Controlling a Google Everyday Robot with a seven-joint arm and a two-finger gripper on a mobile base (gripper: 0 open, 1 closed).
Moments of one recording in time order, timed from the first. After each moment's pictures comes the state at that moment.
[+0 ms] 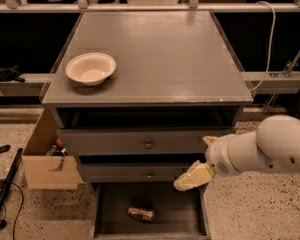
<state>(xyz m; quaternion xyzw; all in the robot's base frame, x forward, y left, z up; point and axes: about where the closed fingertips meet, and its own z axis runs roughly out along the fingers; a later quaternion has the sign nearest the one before) 0.456 -0.120 0.698 -0.42 0.84 0.19 0.29</state>
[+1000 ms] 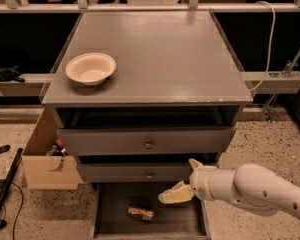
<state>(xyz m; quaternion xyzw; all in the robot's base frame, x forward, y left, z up) 0.468 -0.085 0.575 -0.35 0.83 0.25 0.37</state>
